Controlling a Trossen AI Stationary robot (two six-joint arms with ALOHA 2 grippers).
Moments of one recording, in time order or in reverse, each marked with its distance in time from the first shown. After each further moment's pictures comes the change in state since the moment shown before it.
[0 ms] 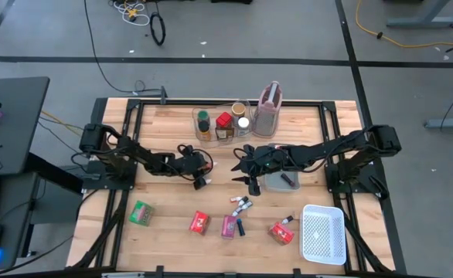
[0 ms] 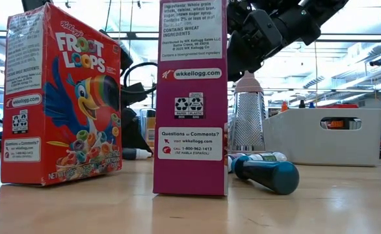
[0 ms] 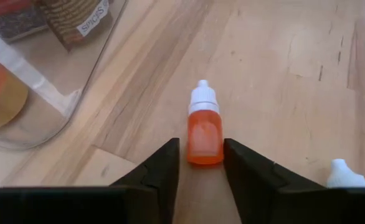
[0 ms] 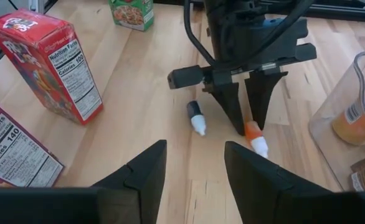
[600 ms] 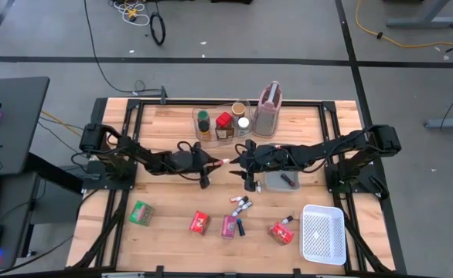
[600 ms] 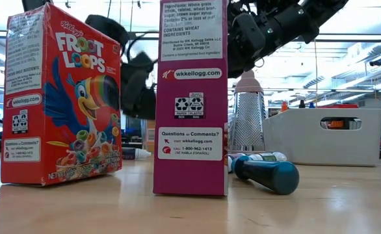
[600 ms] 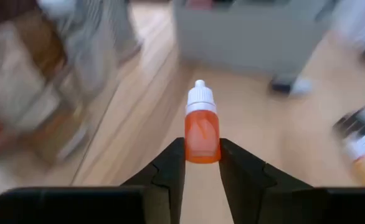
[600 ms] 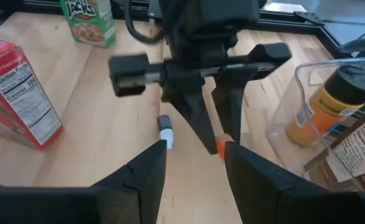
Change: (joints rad) left arm 0.000 -0.002 -0.001 0.358 0.075 0.114; right arm -0.001 0.000 0.000 0.055 0.141 0.018
